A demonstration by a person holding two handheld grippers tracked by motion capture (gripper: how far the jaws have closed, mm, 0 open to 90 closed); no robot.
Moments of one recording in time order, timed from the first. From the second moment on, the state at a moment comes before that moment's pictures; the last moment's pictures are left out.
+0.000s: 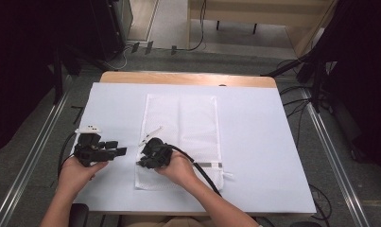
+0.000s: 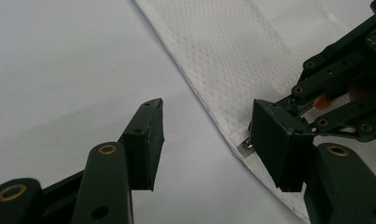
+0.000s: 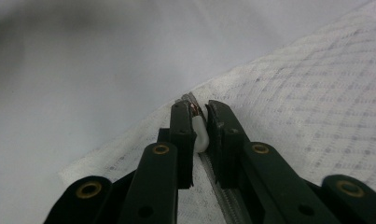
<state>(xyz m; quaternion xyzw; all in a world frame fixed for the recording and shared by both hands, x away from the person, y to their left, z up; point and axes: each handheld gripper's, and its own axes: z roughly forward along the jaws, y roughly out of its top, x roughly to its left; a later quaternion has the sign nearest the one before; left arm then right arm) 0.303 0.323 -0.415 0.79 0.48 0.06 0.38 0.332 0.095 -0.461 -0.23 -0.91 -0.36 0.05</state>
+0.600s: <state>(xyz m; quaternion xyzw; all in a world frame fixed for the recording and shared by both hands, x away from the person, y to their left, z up) 0.302 0.320 -0.422 0.80 0.46 0.02 0.38 0.333 0.090 -0.450 -0.22 -0.90 -0.38 0.04</state>
